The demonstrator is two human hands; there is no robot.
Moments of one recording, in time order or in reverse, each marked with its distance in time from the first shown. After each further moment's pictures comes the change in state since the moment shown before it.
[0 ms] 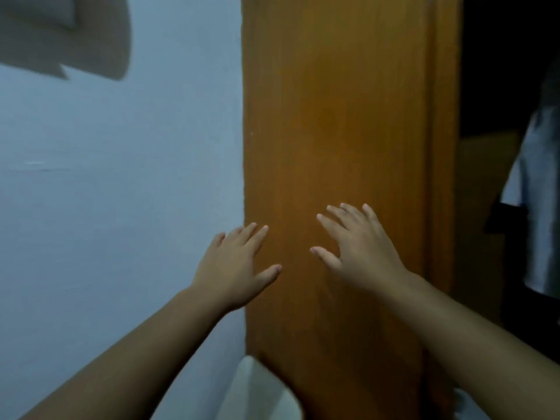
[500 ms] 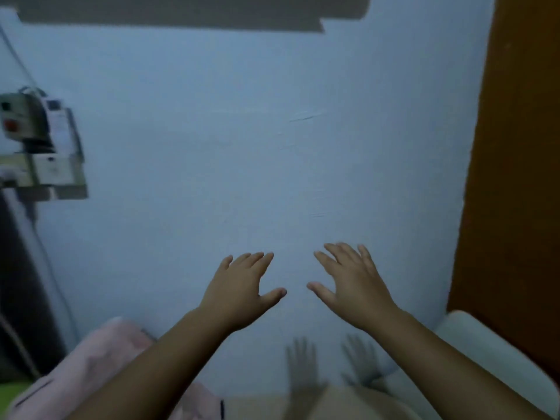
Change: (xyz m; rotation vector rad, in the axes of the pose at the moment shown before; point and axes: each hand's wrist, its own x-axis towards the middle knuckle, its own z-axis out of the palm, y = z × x) left_hand -0.298 -0.264 -0.079 0.227 -0.272 -0.519; right_hand -0.046 -0.400 0.071 0.642 -0.188 -0.441
